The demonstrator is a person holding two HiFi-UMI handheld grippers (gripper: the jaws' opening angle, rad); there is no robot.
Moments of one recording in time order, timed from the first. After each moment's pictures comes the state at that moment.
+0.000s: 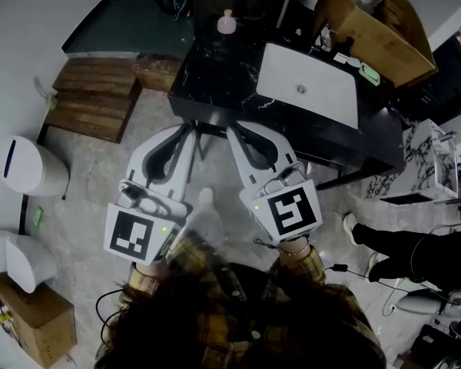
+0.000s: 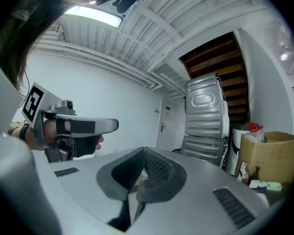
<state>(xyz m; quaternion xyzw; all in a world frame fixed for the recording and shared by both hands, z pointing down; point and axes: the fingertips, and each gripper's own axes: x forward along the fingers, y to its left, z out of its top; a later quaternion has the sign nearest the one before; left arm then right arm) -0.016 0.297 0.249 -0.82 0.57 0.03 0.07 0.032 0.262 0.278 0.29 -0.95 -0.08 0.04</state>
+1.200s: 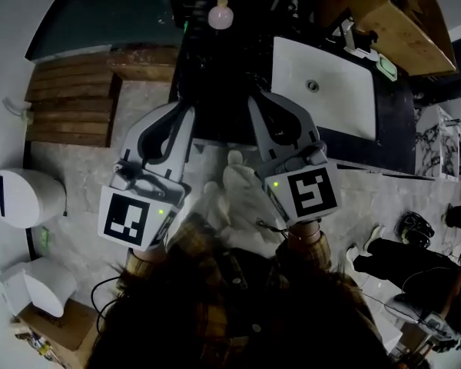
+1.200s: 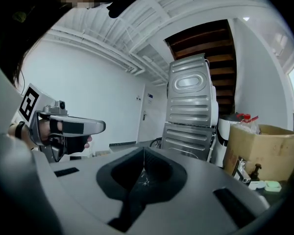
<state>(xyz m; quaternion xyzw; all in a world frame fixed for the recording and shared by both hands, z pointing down) -0.106 0.077 0.287 -0.86 0.51 0.01 0.00 -0.022 0.038 0.304 0.39 -0.91 -0.05 0.08</state>
